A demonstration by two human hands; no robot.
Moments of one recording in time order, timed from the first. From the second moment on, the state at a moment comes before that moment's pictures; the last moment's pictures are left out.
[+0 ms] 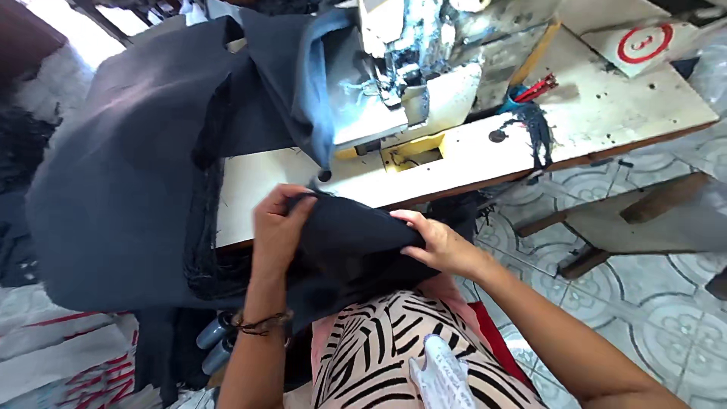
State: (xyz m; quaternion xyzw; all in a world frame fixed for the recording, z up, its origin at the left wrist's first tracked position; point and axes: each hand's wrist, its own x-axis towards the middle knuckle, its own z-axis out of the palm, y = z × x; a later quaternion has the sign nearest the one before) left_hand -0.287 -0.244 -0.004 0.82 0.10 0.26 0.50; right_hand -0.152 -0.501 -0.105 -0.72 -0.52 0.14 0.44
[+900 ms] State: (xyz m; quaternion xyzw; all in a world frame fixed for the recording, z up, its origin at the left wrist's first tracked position) left_hand -0.310 -0.118 0.007 0.78 0.25 0.35 0.46; right_hand -0.139 -0.570 -0.124 -0.64 -0.26 0.14 0.70
